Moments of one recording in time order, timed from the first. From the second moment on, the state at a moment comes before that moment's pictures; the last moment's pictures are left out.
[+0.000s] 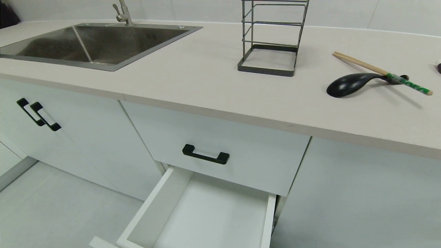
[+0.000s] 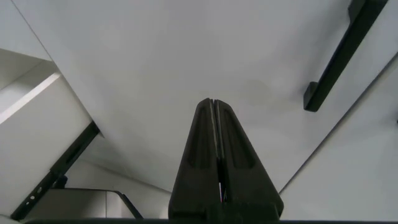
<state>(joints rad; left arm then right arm) 0.00 0.00 0.00 0.00 -0.03 0.01 0.00 0.00 0.00 0.00 0.03 -0.01</state>
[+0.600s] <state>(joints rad) 0.00 0.00 0.00 0.00 -0.03 0.01 0.00 0.00 0.00 0.00 0.03 -0.01</state>
